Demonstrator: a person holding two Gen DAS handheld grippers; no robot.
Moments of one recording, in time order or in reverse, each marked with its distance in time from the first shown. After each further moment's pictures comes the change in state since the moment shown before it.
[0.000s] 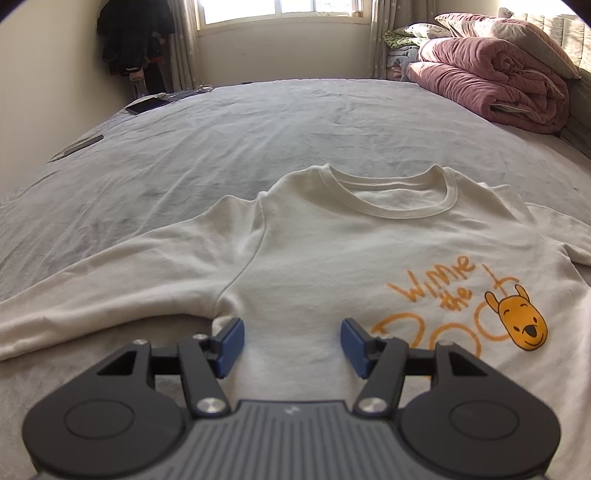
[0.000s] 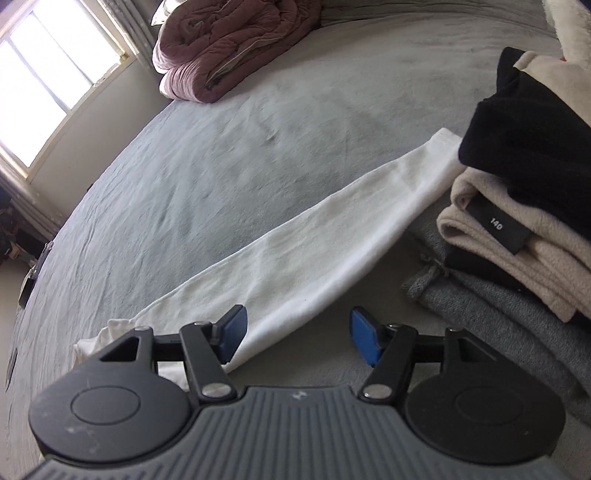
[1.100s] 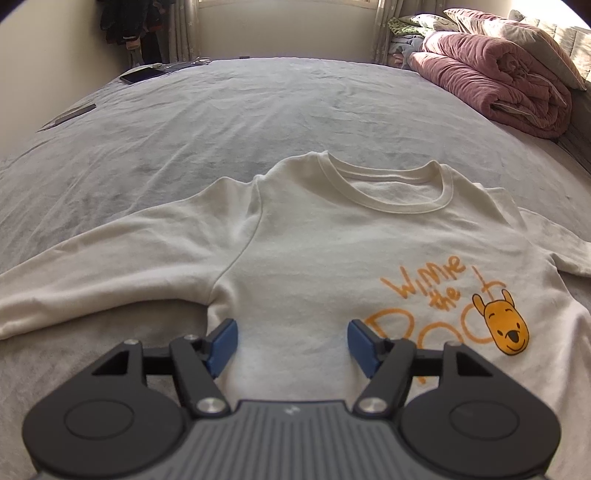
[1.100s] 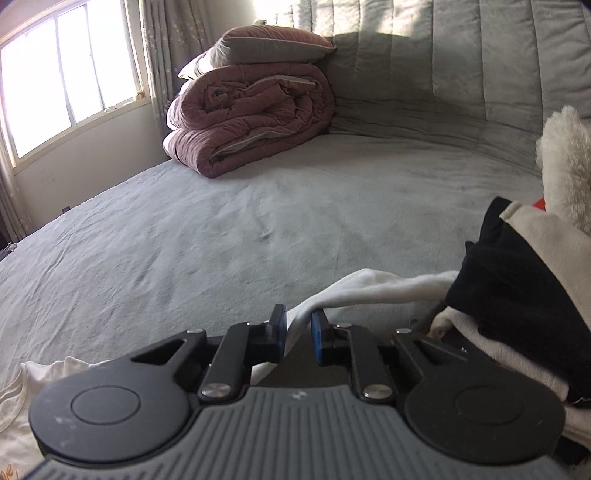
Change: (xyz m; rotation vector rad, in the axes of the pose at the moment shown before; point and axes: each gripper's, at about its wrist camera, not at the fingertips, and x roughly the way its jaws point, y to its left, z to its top) left arm -0.001 0.007 0.008 -0.052 0.084 -0.056; right arm -0.012 0.038 -0.001 -0.268 -0.358 -0.150
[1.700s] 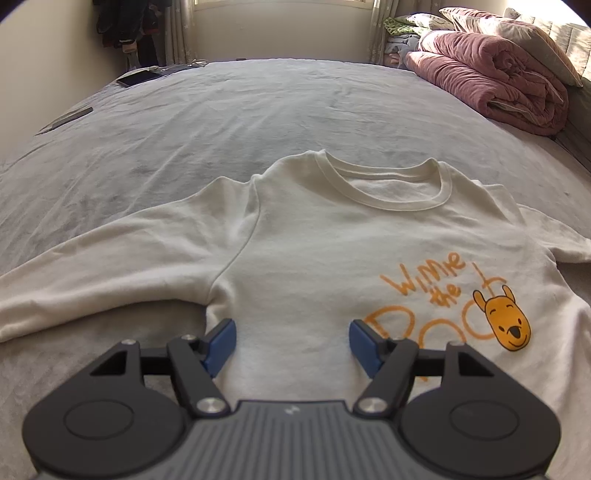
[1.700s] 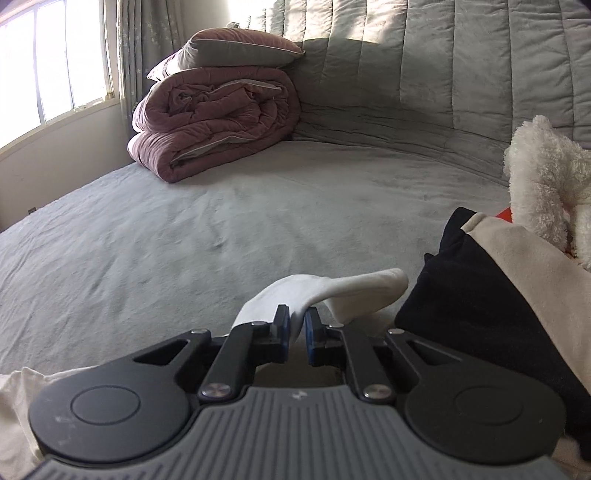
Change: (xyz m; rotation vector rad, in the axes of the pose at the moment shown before) left arm 0.001 0.002 -0.001 0.008 -0.007 -0.007; right arm 0.013 -0.015 0.003 0.002 0.000 -0.147
